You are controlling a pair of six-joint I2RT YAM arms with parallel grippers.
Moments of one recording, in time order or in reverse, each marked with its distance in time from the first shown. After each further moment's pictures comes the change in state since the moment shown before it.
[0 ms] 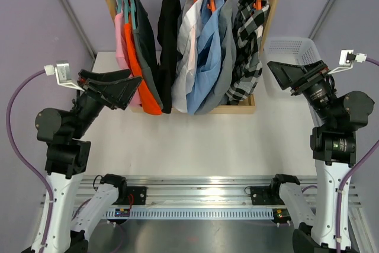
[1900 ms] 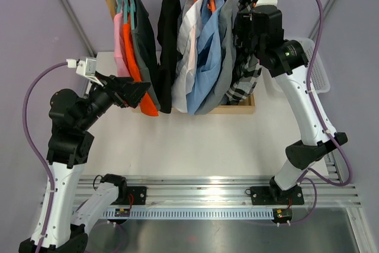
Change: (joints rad) left arm 0.000 0.096 0.082 -0.333 -0.008 0.285; right arm 0.580 0.919 1.006 -0.752 1.072 -0.784
